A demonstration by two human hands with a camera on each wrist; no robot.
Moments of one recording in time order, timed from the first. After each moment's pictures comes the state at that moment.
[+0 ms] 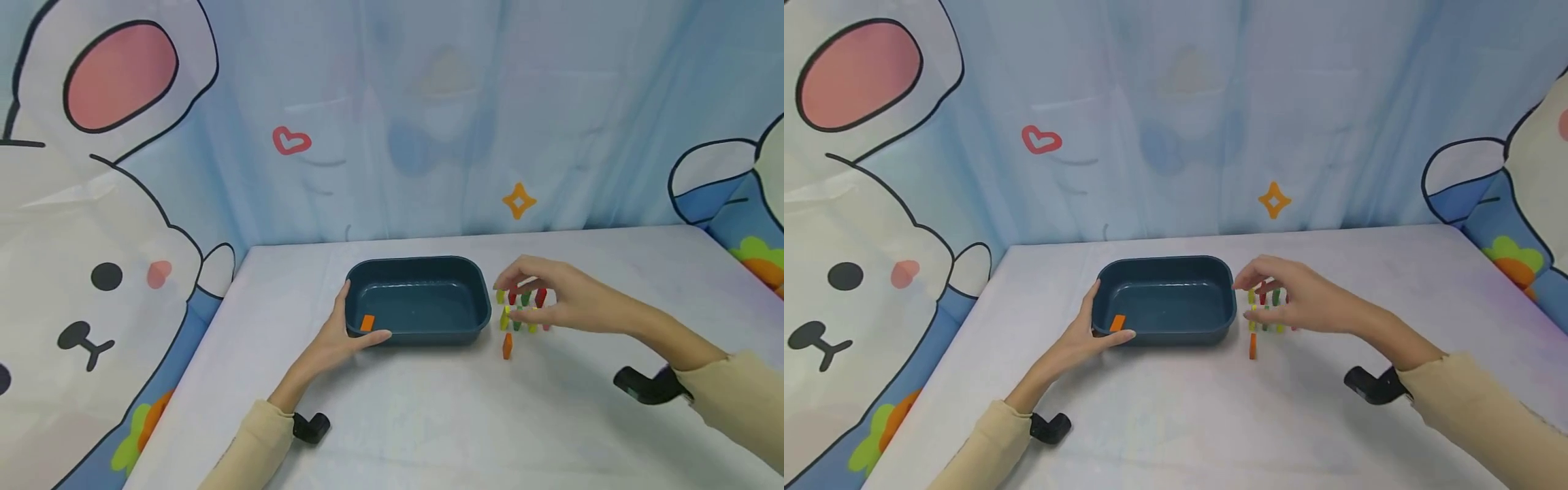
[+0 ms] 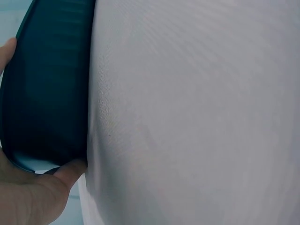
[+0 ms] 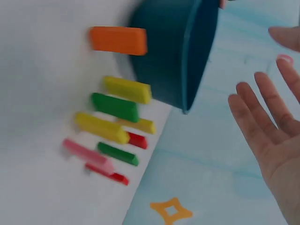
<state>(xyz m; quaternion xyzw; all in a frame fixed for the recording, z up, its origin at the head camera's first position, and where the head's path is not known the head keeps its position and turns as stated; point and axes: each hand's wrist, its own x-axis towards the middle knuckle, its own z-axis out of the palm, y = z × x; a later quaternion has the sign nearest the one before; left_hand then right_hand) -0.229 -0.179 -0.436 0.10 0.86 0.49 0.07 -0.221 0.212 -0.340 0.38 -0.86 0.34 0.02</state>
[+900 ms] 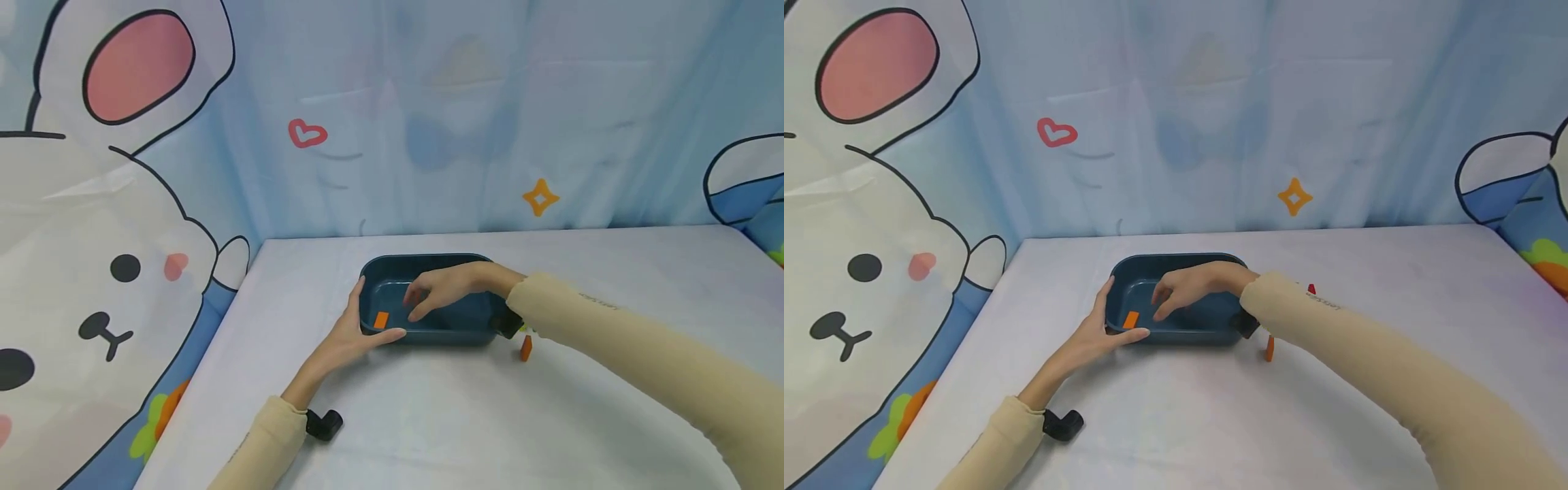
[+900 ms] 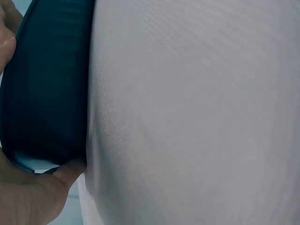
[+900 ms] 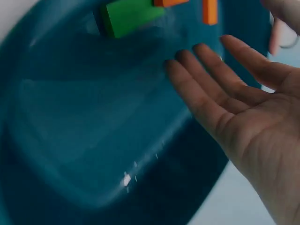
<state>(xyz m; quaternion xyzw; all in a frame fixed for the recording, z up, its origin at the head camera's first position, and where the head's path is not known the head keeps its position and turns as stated) -0.232 -0.182 -0.437 0.11 0.86 0.50 0.08 -0.319 0.051 -0.355 0.35 -0.84 0.20 -0.36</state>
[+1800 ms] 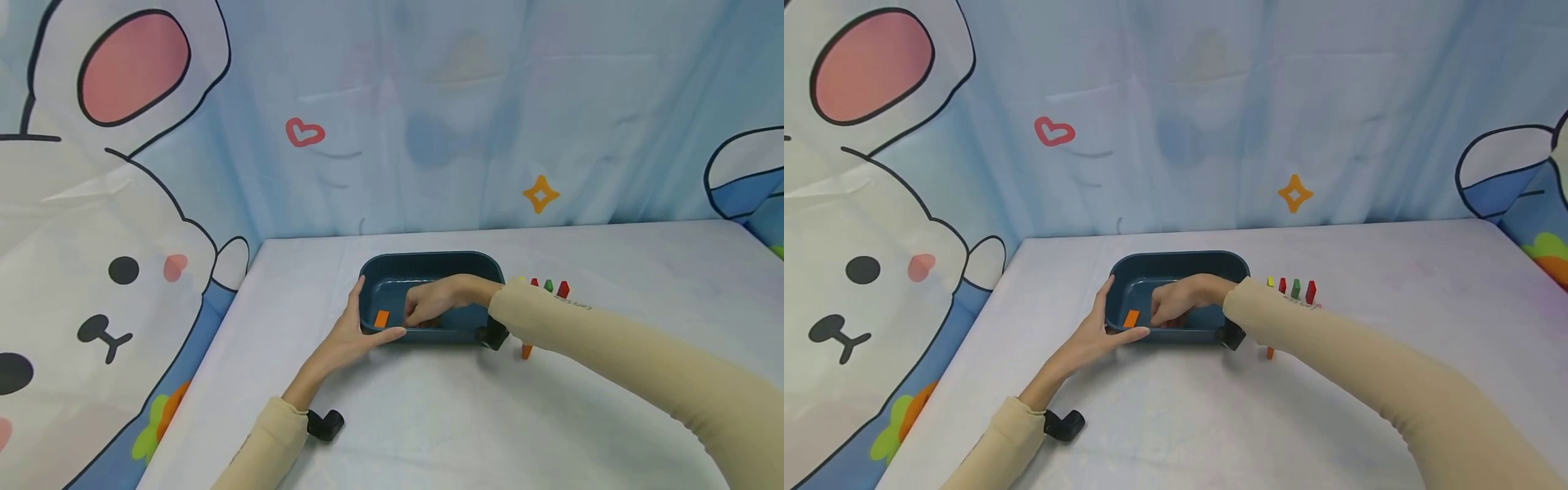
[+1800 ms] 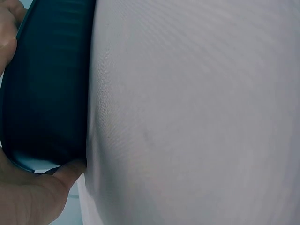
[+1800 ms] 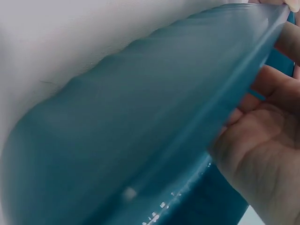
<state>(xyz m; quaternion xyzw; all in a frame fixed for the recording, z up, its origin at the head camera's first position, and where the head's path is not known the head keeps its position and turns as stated) -0.233 -0.181 -0.437 0.10 0.86 0.49 0.07 -0.314 0.029 -0.377 0.31 -0.82 0.23 -0.42</state>
